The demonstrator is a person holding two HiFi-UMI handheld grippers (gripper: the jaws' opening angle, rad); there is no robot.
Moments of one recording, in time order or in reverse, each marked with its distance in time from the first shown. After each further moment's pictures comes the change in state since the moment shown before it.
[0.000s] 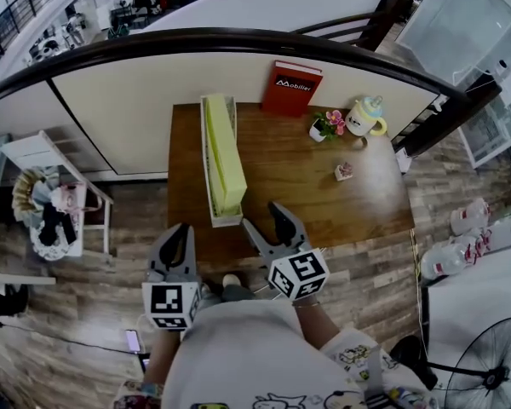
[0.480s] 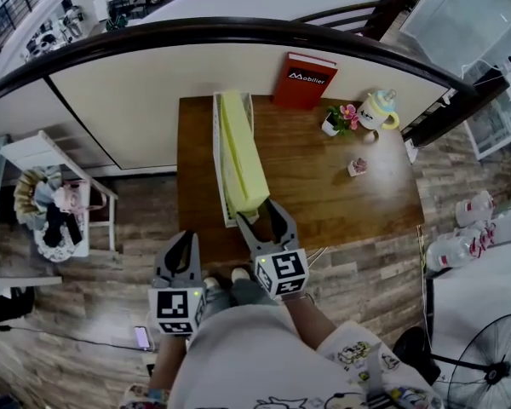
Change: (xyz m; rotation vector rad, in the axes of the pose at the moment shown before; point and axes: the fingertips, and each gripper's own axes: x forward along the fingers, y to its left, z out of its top) left arm 0.001 0.032 -0.036 -0.031 0.092 -0.008; right arm 0.055 0.016 -0.044 -0.057 0.030 -0.107
